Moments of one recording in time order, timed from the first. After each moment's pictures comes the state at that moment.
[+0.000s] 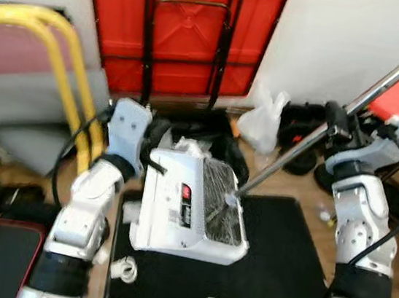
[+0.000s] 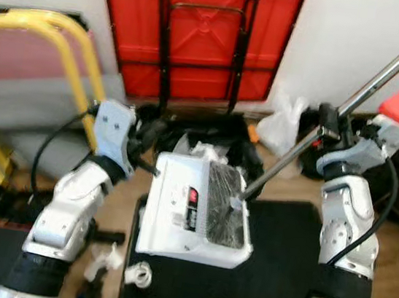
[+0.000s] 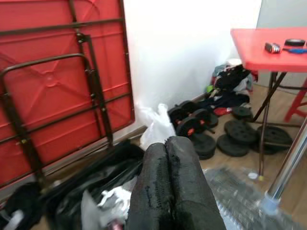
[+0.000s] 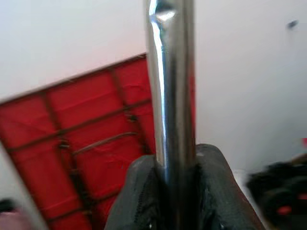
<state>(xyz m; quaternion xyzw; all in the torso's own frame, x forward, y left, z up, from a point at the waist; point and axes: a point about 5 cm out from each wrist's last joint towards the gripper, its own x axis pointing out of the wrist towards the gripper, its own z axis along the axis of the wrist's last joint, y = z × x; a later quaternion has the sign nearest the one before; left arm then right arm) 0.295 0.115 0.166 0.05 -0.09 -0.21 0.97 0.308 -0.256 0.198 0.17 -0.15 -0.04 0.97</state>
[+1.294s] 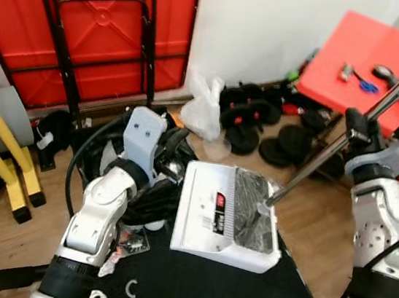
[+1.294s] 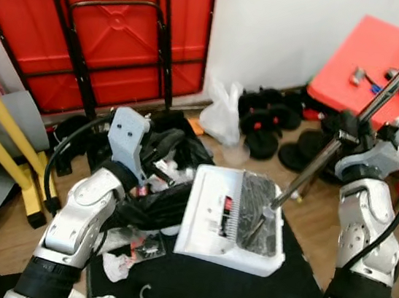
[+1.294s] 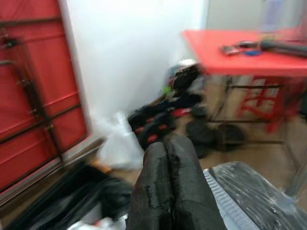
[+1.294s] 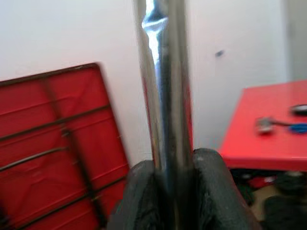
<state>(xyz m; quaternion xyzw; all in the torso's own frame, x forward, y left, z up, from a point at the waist) 0.291 0.130 0.162 0.06 -0.08 -0.19 0.98 0.310 -0.235 0.198 0.17 -0.13 0.00 0.98</state>
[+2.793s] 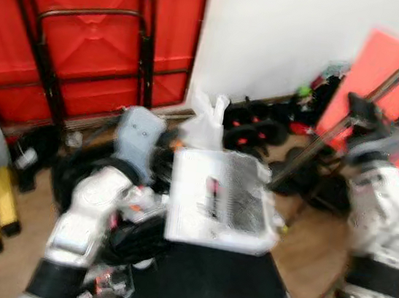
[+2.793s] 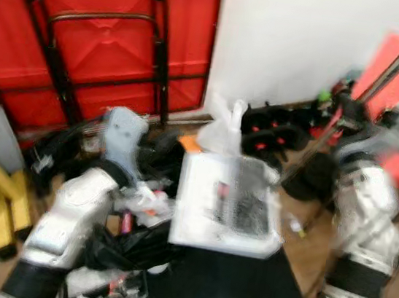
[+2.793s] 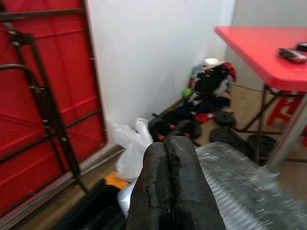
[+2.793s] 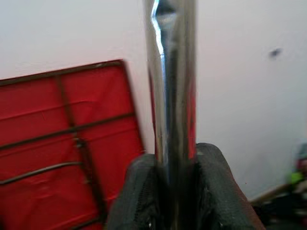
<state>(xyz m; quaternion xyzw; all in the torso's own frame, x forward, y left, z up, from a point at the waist) 0.285 0.124 0.163 0.06 -0.08 -0.20 0.97 0.321 -0.231 0.223 0.16 -0.16 0.04 0.97</state>
